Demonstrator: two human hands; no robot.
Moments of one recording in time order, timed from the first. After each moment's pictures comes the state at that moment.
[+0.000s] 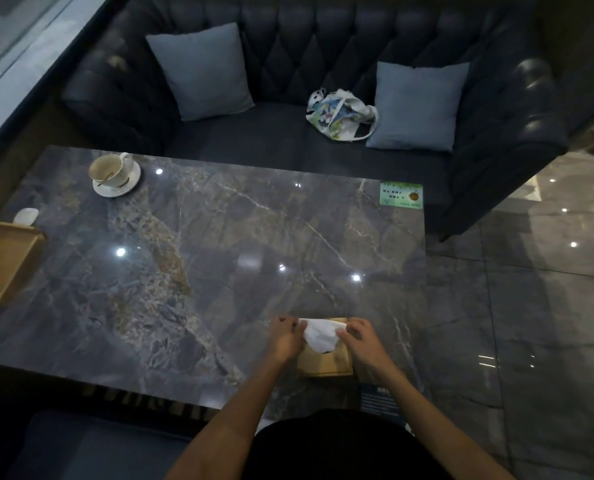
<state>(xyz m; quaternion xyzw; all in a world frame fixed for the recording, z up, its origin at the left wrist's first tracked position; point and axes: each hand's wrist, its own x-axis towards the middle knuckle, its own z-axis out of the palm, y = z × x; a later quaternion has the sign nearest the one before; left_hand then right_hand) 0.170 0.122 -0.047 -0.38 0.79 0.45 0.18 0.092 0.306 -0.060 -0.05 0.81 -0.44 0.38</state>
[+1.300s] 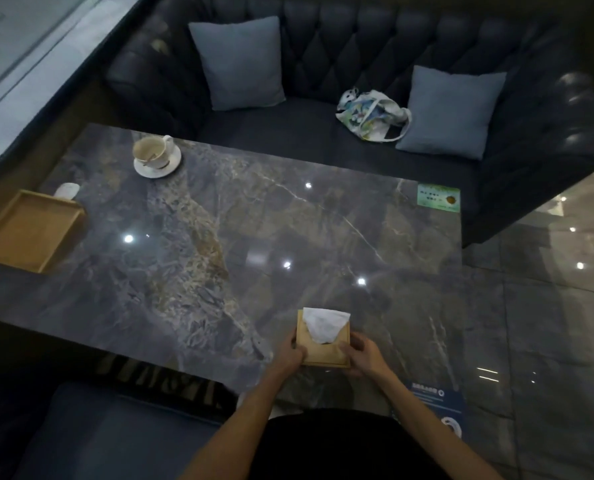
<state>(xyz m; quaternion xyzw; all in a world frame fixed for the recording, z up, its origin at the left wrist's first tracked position) 0.262 0.073 -0.028 -0.41 0.66 0.60 0.19 0.169 0.238 -0.069 0.05 0.76 -0.48 0.43</state>
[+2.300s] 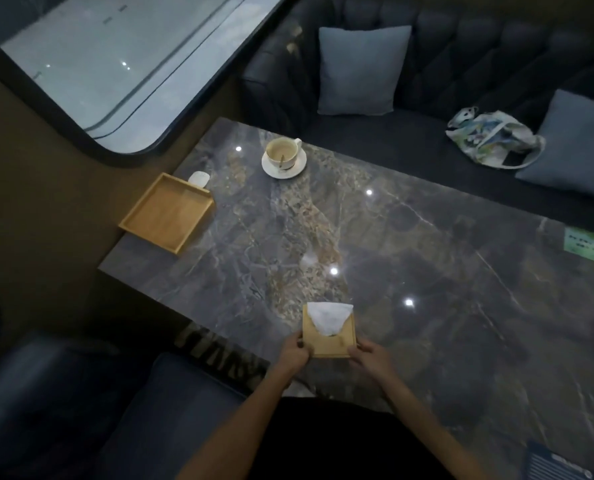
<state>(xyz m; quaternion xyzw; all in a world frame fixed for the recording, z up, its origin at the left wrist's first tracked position) 0.388 -0.157 -0.016 -0.51 0.62 0.59 0.12 0.275 -0.012 -0.065 0.01 0.77 -0.42 0.48</state>
